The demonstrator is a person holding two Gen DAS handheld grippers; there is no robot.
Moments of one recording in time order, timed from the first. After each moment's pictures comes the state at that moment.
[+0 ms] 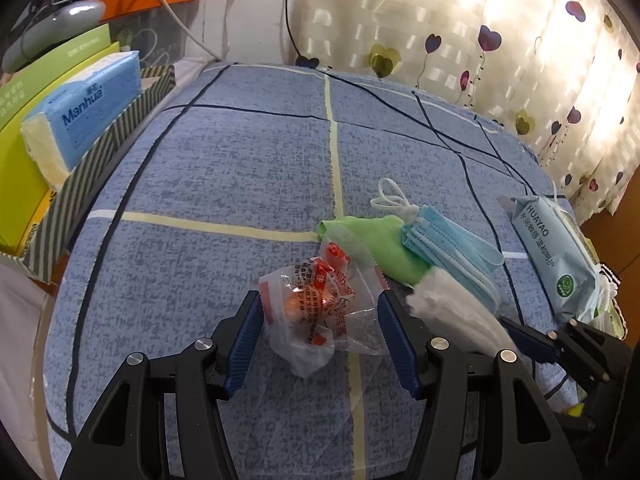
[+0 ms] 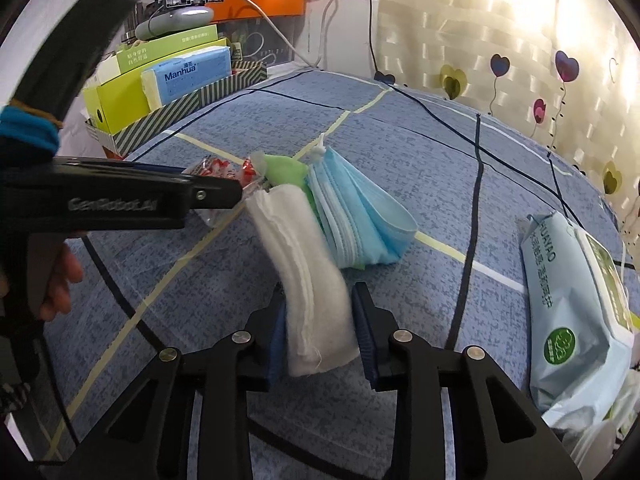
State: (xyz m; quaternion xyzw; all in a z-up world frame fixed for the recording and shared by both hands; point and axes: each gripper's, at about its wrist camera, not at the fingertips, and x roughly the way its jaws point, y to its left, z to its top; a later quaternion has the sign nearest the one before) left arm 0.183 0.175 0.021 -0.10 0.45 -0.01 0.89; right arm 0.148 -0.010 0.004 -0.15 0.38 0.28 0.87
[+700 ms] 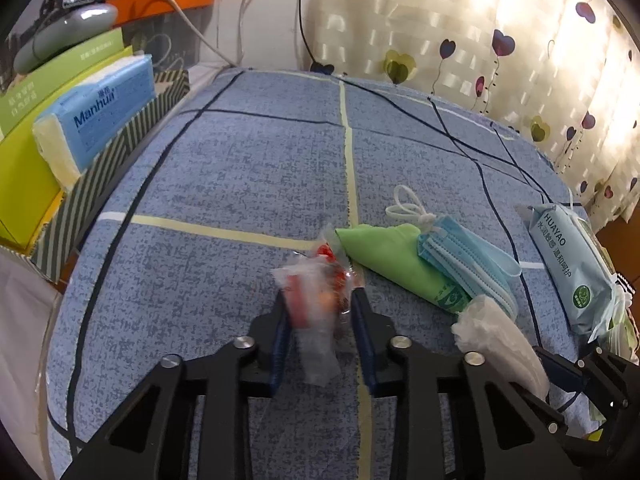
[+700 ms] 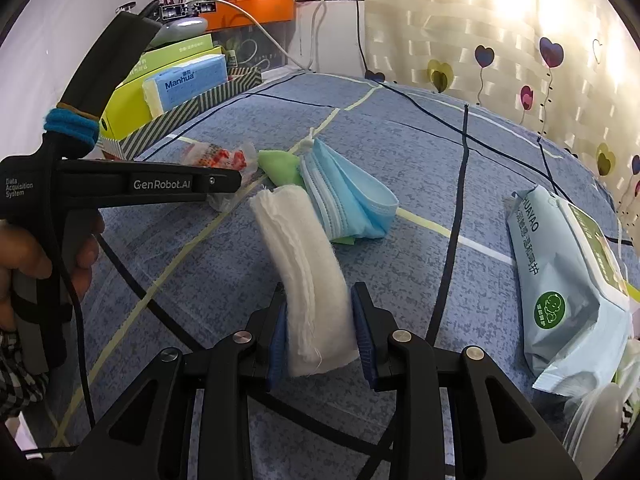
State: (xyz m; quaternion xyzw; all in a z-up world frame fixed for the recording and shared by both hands) left arm 0.184 0.172 0.020 -0.09 0.44 0.02 0.89; right arm 0.137 -0.027 0.005 -0.12 0.39 0.28 0.87
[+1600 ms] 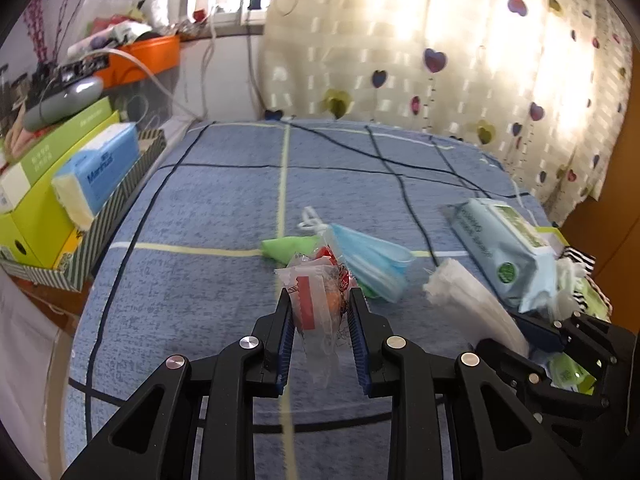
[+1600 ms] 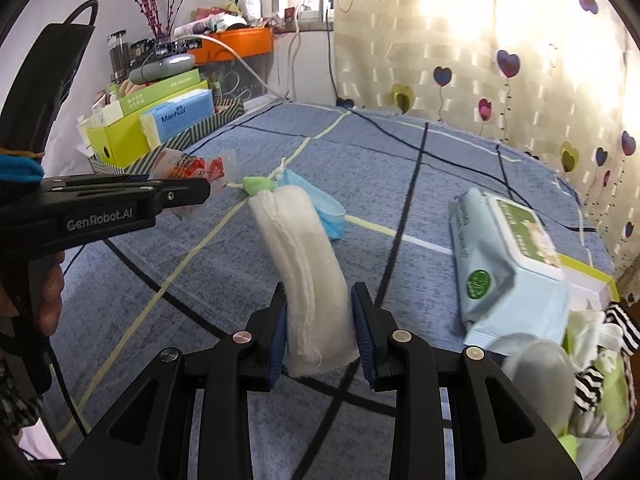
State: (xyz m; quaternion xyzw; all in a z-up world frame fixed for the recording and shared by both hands) left arm 0.119 0.121 0.077 -0.06 0.38 -0.02 0.92; right arm 0.100 -0.070 0.042 -0.10 0.35 0.25 0.90
